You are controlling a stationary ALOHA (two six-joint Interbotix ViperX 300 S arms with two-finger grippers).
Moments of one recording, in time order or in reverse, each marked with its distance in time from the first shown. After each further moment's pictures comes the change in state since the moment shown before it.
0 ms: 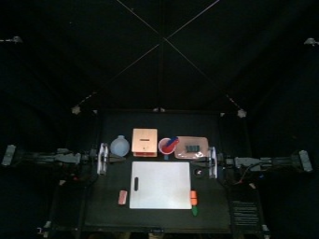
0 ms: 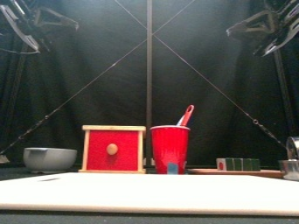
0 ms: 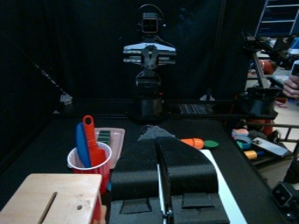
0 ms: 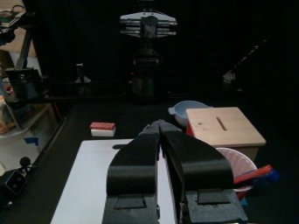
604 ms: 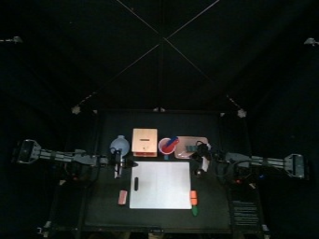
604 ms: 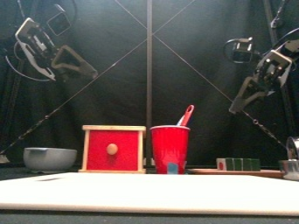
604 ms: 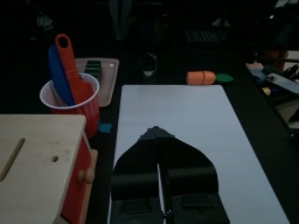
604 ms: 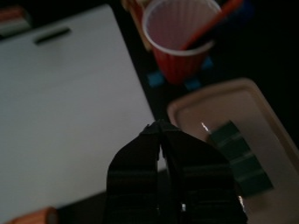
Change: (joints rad) left arm -0.006 0.426 -0.035 -0.003 -0.049 0.005; right arm -0.279 0.258 -0.046 0.071 0.477 0.028
